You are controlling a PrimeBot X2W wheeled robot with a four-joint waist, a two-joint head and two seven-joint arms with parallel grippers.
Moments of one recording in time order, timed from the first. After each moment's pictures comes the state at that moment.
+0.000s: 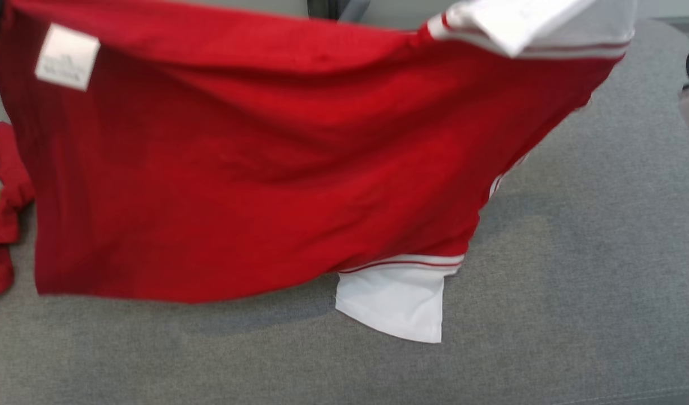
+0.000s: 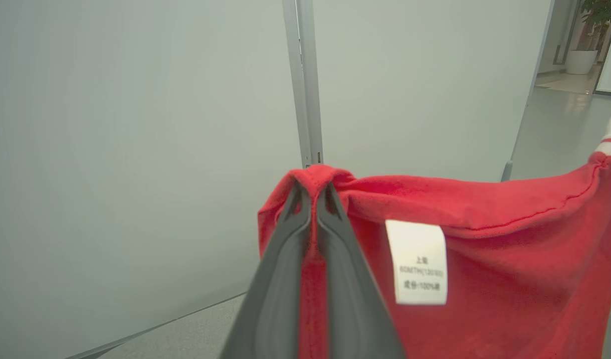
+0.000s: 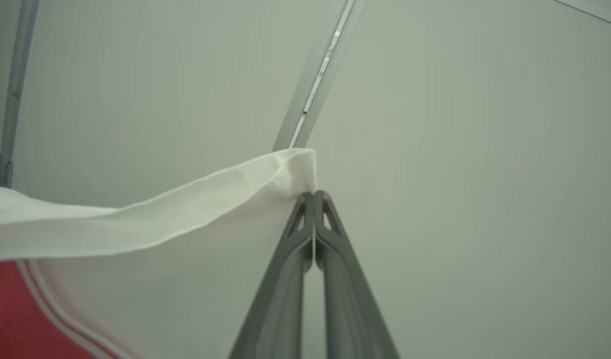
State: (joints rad) left arm -0.49 0.67 -0.04 -0.40 -0.82 -0.07 0.44; right arm -0.65 -0.59 0.11 -0.30 0.32 0.13 0.23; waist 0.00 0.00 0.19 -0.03
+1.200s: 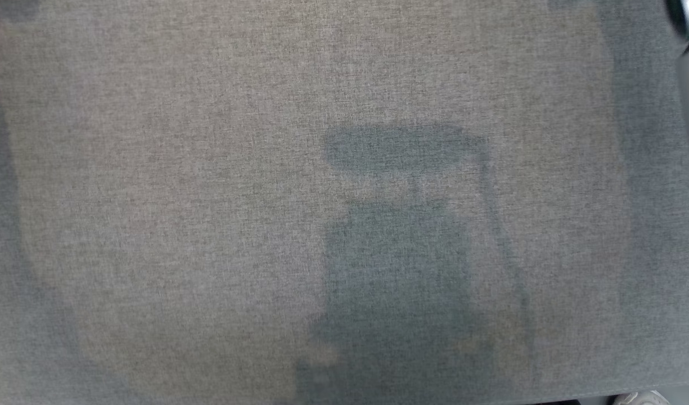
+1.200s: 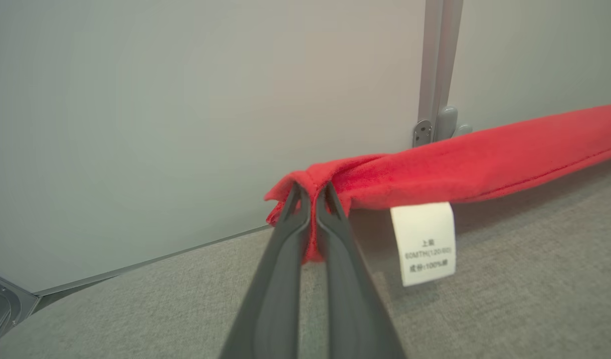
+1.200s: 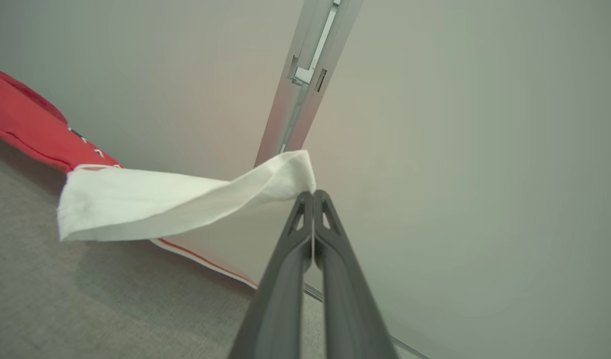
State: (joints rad) left arm -1.29 0.53 -0.49 0.76 -0.51 -0.13 -0.26; right arm -1.21 -0.32 0.26 0.44 -0.01 0.13 -0.23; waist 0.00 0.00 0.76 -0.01
